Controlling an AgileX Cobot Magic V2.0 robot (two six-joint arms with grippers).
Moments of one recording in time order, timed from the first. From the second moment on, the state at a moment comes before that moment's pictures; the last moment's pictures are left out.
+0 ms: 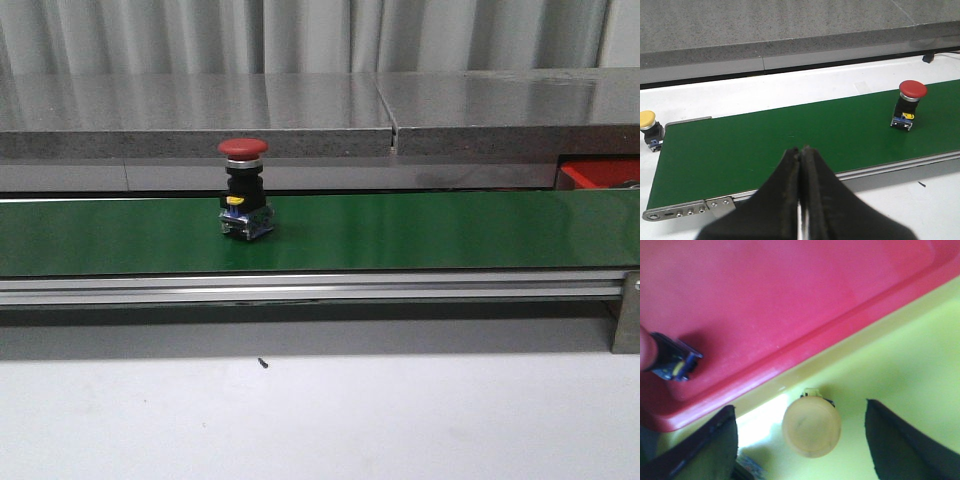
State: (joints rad) left arm -0.05 0.50 -0.69 -0.25 0.69 0.25; right arm -0.51 1.58 -1.07 0.14 0.52 -0.01
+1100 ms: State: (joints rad) left arm -0.05 0.50 -0.69 -0.25 0.69 0.25; right arm 0.22 1.41 -1.19 0.14 0.65 -0.08
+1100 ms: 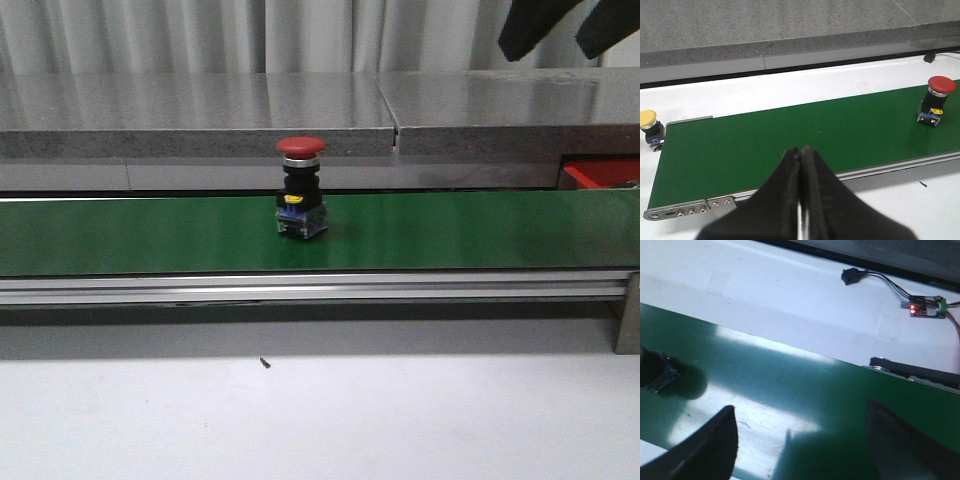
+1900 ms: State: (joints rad) left arm -0.05 0.50 -0.69 -0.25 0.69 0.25; right arm 0.44 1.80 -1.60 0.24 1.03 -0.34
